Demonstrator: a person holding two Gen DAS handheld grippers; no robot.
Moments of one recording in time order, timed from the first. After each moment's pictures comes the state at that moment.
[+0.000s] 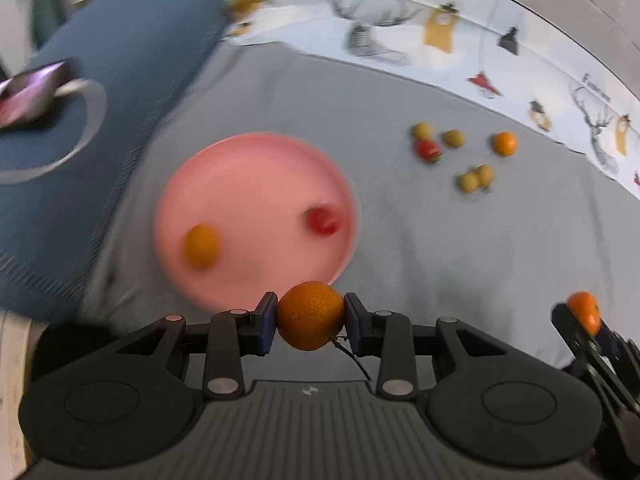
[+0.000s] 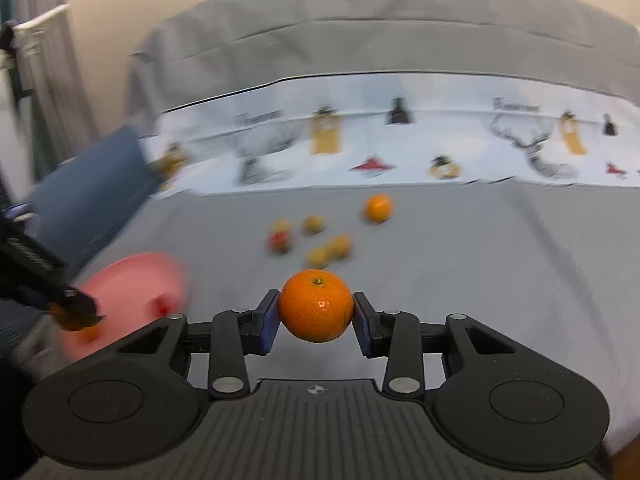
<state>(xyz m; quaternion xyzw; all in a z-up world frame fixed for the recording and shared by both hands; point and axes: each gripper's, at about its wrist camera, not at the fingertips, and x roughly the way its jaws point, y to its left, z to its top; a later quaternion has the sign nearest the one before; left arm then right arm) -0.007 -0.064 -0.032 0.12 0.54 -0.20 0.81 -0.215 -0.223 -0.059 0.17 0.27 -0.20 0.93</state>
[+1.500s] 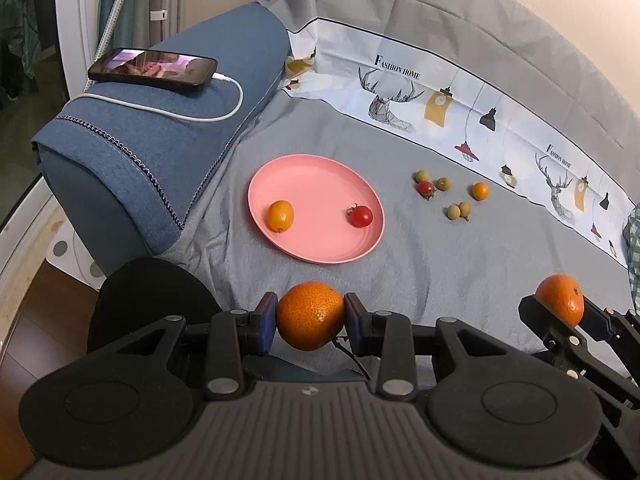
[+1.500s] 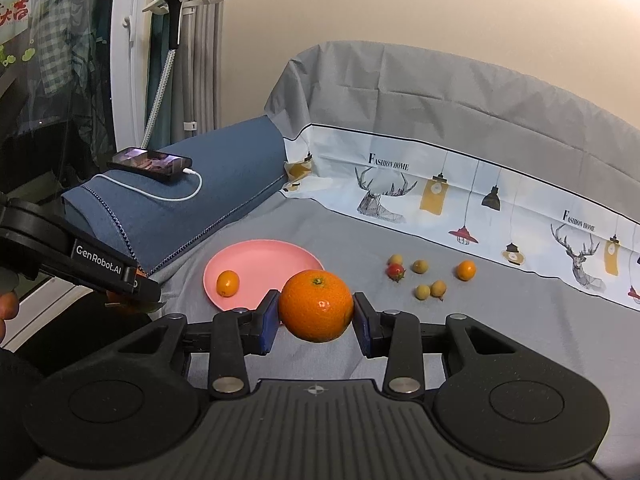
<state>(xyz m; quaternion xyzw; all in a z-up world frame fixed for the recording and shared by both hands) -0.096 0.077 0.011 0.02 0.45 -0.22 0.86 -0.249 -0.072 0.018 0.00 0.26 -0.12 0.96</state>
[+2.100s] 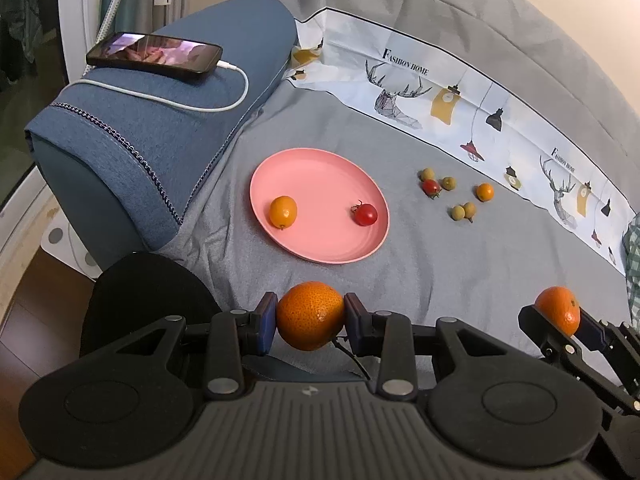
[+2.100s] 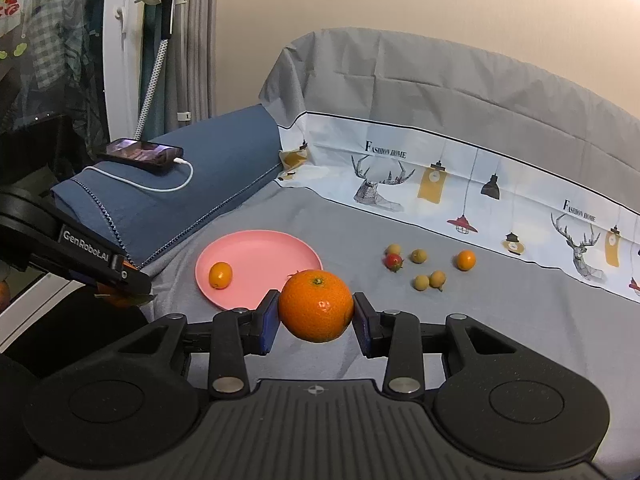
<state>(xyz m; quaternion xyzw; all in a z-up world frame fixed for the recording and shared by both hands) -0.077 0.078 0.004 0.00 0.47 -0.22 0.85 -0.233 -0.081 0.009 0.01 0.27 -0.13 0.95</state>
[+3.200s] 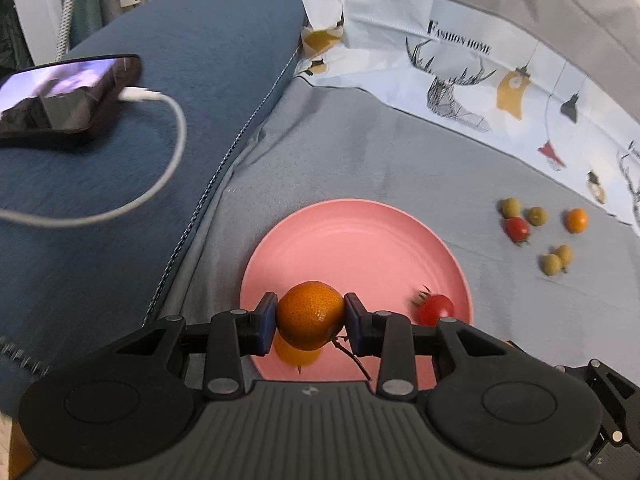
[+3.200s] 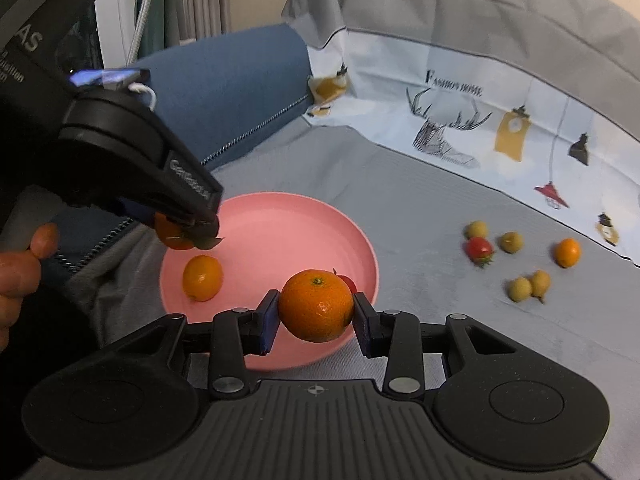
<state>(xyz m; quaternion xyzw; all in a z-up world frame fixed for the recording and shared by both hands) 0.093 -0.023 -0.076 0.08 0.49 -0.17 0.85 -0.039 -0.112 -0.091 0.02 0.37 -0.07 0.93</state>
